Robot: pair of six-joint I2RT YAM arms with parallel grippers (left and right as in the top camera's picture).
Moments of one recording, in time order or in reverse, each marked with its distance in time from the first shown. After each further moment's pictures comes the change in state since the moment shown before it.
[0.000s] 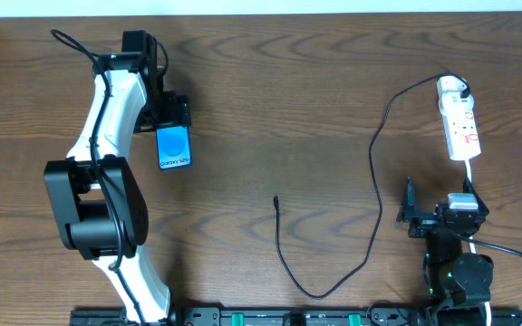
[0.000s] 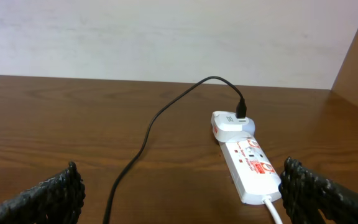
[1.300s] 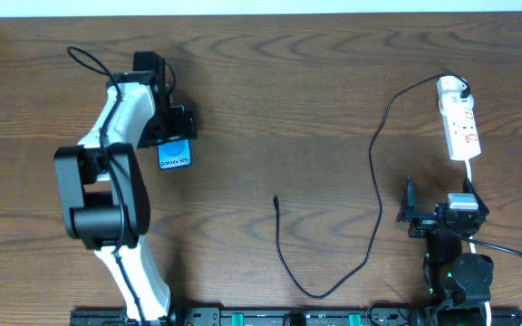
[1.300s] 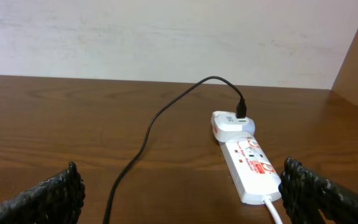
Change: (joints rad) left arm 0.000 0.071 -0.139 0.140 0.010 -0.046; right arm 0.000 0.000 0.000 0.000 0.000 0.000
